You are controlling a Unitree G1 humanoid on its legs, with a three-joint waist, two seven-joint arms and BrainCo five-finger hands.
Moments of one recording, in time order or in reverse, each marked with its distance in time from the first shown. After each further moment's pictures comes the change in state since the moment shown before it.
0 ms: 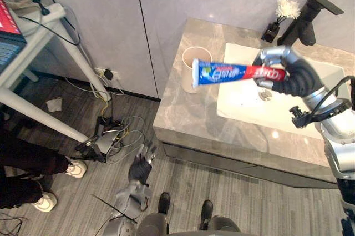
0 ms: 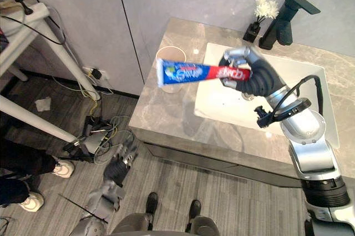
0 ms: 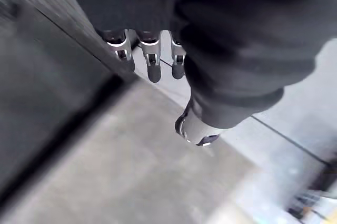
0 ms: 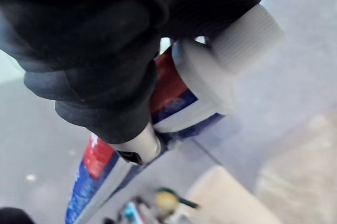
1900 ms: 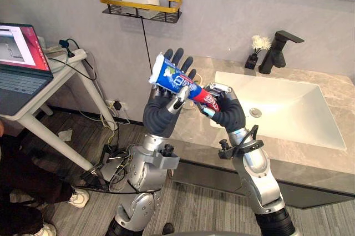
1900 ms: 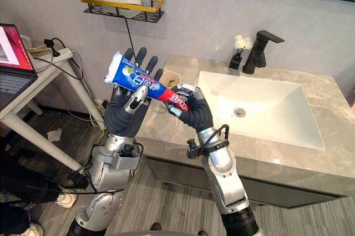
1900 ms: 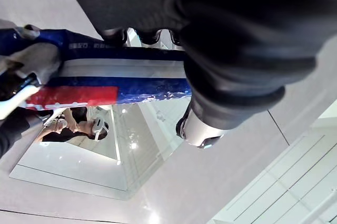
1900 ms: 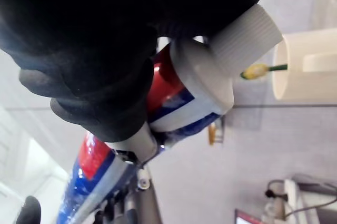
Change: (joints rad) left arm -0.308 -0.013 -0.309 -0.454 0.083 -0.066 0.119; right arm 0.248 0.619 0.347 0.051 -0.045 0.067 -0.131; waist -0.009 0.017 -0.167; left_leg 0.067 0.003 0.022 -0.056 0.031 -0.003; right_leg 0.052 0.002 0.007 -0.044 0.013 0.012
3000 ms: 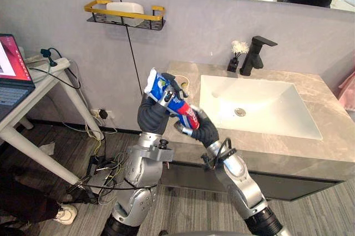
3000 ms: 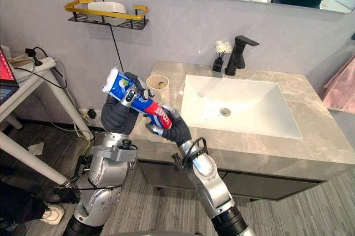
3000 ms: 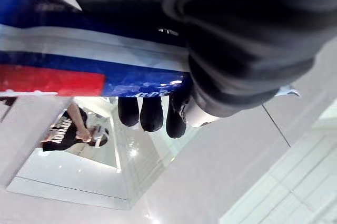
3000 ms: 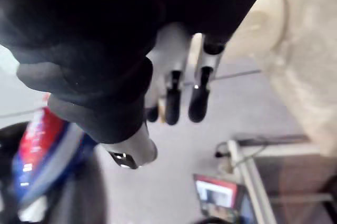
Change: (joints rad) left arm -0.075 0.016 0.112 0.062 0.065 -0.021 0.079; right arm 0.063 0.004 0.148 0.266 0.168 0.061 0.091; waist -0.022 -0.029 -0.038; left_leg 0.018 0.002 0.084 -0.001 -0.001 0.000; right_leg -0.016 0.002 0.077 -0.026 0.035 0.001
